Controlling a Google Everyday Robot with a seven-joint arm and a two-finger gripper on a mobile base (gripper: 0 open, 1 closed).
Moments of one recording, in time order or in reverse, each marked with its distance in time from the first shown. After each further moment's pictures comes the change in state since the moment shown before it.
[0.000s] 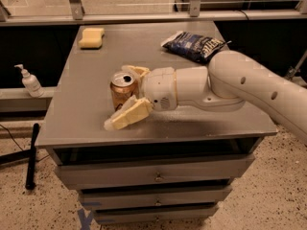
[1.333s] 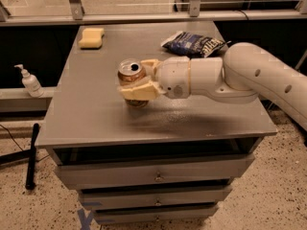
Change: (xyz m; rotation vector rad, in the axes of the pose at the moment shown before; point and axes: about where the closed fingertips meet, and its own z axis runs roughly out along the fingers) arm -0.003 -0.040 -0.028 0.091 -0.009 -0.036
